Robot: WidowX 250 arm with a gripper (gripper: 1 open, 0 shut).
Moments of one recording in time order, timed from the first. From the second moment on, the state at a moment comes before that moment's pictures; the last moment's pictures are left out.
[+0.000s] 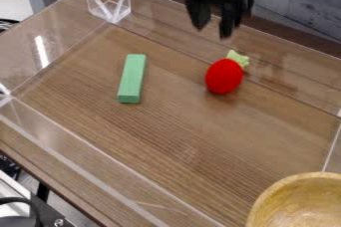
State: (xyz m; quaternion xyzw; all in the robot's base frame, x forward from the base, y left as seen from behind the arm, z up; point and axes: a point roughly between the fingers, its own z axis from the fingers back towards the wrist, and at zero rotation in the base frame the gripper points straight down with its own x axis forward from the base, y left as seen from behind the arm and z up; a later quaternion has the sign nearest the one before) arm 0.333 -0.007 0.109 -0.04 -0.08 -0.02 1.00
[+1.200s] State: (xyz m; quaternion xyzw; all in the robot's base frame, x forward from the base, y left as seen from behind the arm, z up) arm 0.317 -0.030 0.082 -0.03 -0.03 0.02 1.00
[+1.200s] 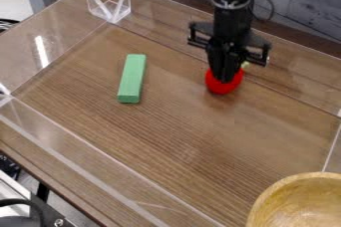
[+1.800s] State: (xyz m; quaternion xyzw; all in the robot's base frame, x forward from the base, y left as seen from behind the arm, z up) arm 0.319 -0.046 0.118 -0.05 -0.07 -0.03 1.00
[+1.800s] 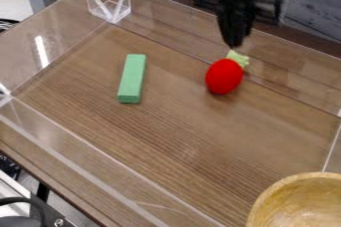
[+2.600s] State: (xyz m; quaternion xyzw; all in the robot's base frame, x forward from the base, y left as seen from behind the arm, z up) arm 0.315 -0.013 0.116 -0.04 -0.10 0.07 0.99
